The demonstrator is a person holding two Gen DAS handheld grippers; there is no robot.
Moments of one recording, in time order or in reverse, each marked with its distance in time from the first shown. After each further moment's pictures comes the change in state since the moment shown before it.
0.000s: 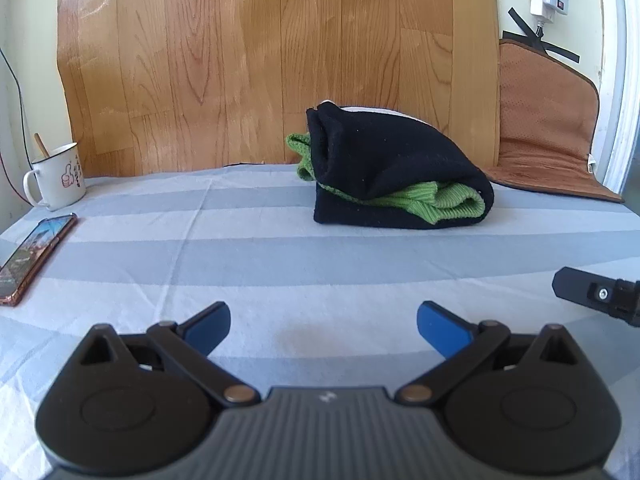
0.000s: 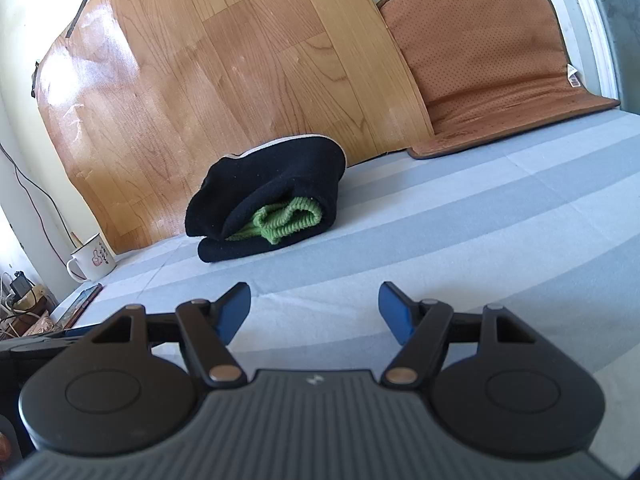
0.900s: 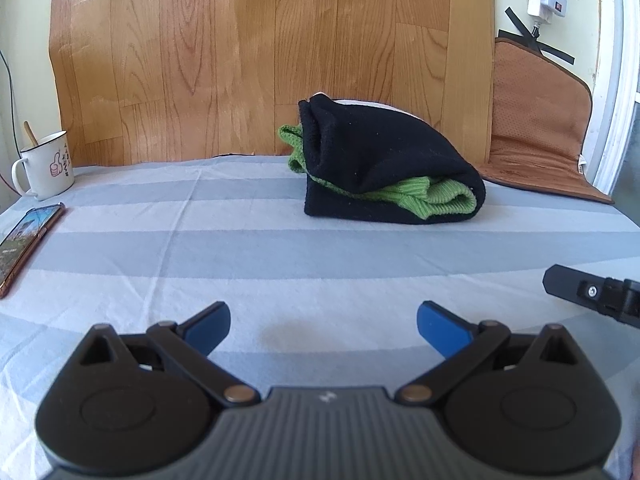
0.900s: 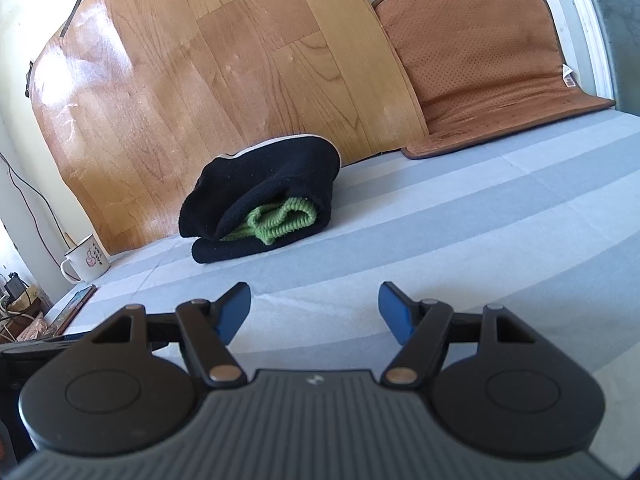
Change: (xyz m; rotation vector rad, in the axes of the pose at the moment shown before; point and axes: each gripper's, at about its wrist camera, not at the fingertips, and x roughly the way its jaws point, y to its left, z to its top) left arm 0.002 0.003 0.000 -0.017 0.023 -0.040; right arm 0.002 0.001 0.000 0.004 -0.001 -0.022
